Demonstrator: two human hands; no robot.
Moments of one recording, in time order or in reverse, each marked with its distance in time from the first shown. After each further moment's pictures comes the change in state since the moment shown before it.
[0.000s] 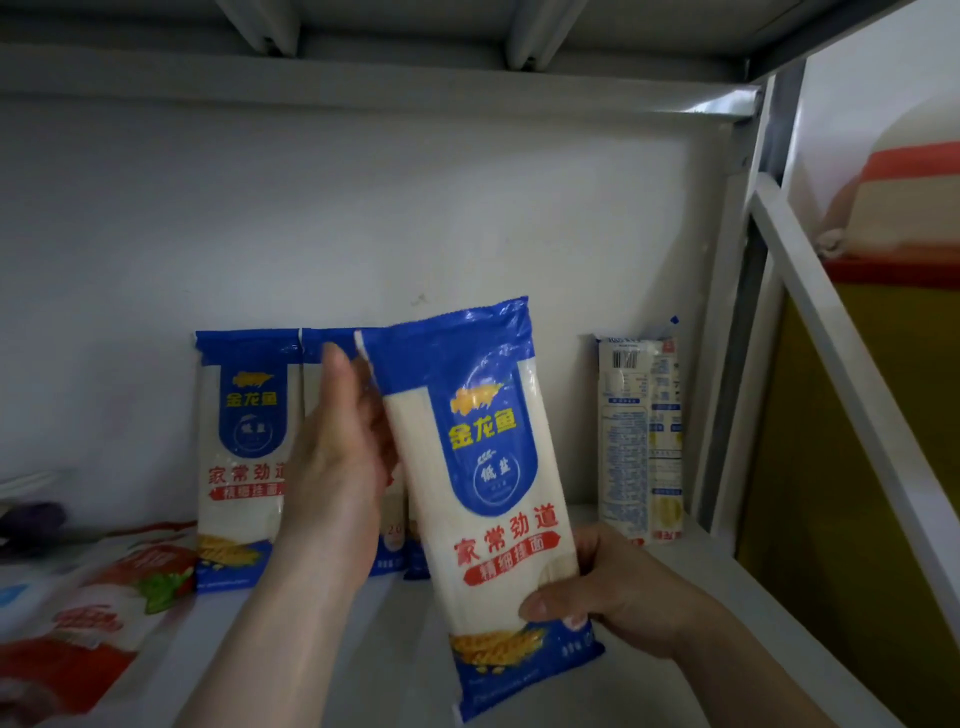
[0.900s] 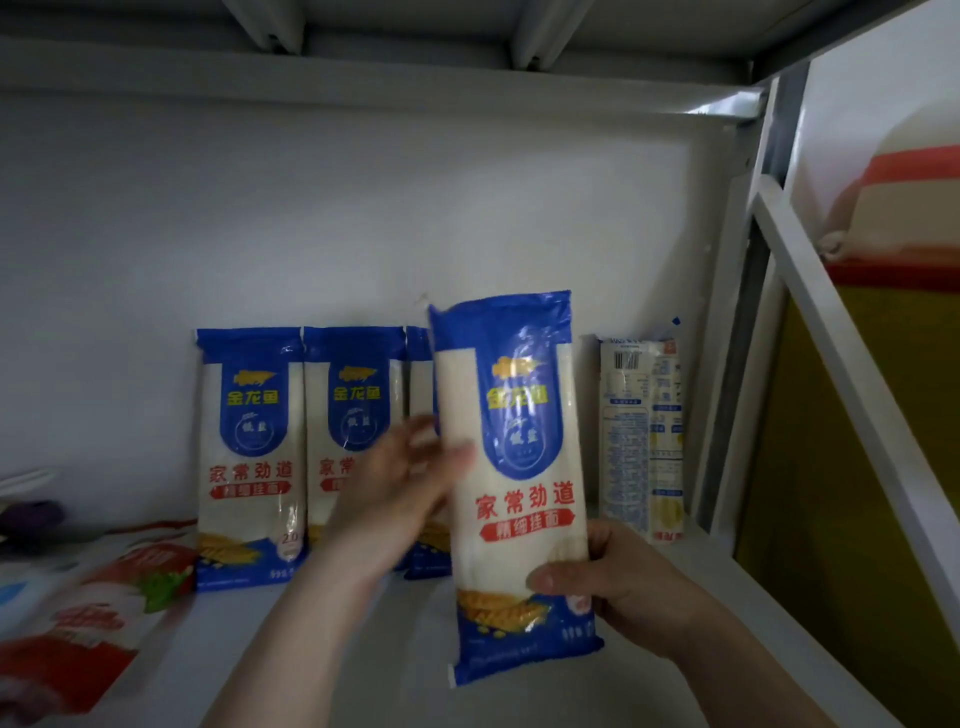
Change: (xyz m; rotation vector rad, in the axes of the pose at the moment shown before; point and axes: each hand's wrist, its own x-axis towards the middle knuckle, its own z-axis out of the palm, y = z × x) left_hand -0.003 -0.023 -0.009 0.320 -0.174 -0.162; right_hand 0.001 0.003 0.000 0.136 0.148 -0.012
